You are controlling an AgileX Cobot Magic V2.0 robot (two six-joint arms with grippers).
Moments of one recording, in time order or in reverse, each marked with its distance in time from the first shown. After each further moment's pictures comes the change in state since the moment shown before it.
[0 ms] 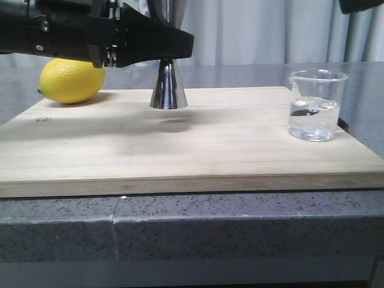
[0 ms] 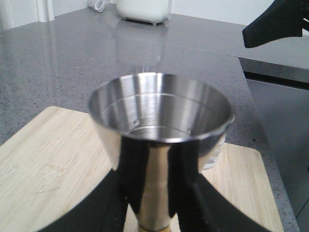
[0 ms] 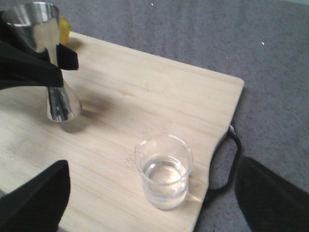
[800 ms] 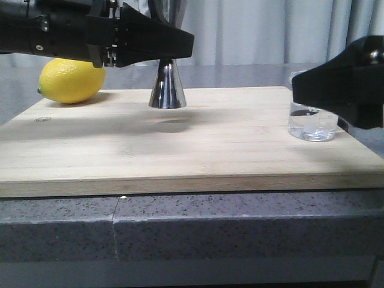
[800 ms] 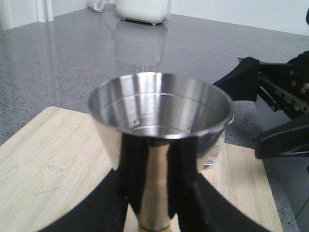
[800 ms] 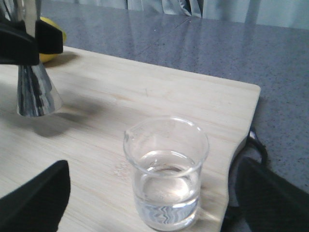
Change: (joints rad) left arm 0.000 0.000 0.000 0.000 0.002 0.000; right arm 0.018 0.257 0.376 -0.006 -0.827 0.000
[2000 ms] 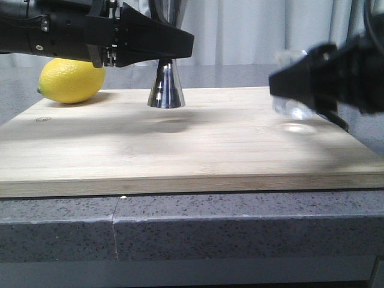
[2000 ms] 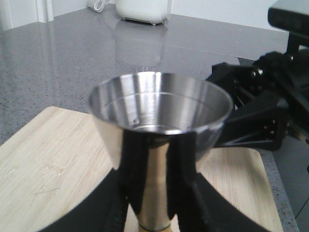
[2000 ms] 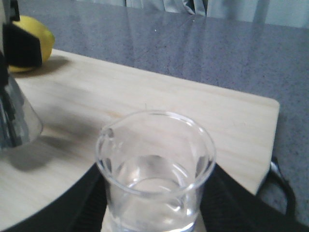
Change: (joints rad) left arm 0.000 0.000 0.000 0.001 0.001 0.000; right arm 0.000 0.202 -0.156 0.002 -0.032 0.000
